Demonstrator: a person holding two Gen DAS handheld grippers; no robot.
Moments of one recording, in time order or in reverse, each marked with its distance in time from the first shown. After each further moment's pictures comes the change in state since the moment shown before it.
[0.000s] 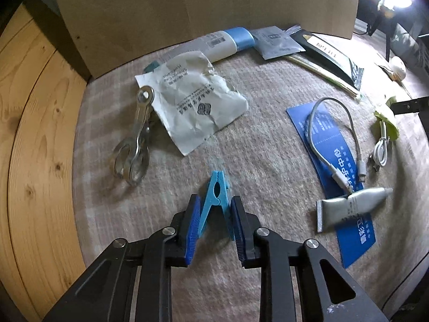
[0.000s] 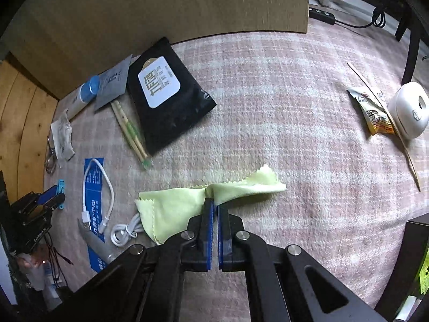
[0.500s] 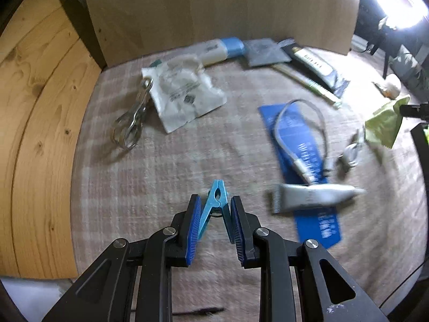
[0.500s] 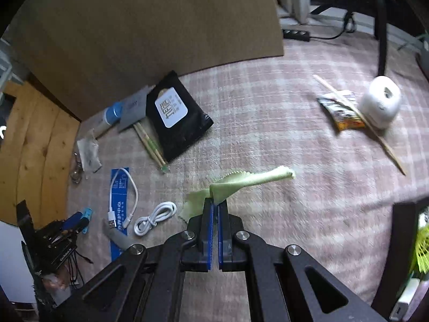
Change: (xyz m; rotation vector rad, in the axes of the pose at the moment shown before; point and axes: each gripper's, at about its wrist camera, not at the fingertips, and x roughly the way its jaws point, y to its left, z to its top) left arm -0.030 -0.017 -0.026 -0.120 -0.063 -0.003; right arm -0.060 -0.017 -0.021 0.050 -0.136 0.079
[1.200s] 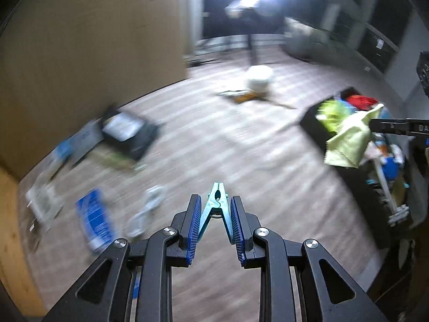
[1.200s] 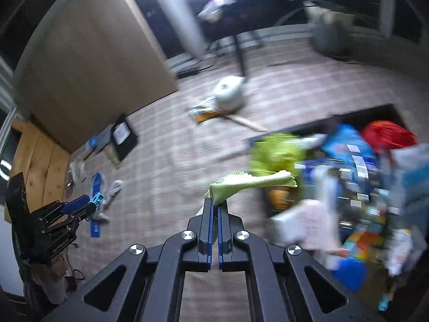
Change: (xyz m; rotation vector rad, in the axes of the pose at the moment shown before) left arm -0.062 -0.268 0.046 0.360 -0.099 -0.263; right arm -0.147 -0.133 -0.114 0.174 -0.205 -0.113
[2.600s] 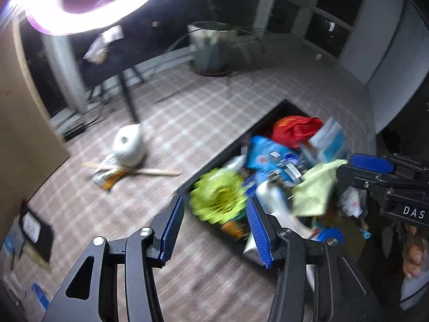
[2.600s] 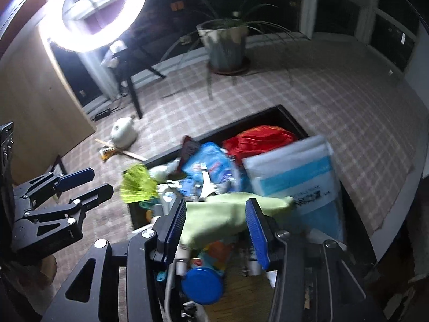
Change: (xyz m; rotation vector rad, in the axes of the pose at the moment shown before) left arm 0.053 -0.171 0.116 0.163 -0.024 -0.154; right arm -0.053 -0.110 0.004 0.118 -0.114 -0.240
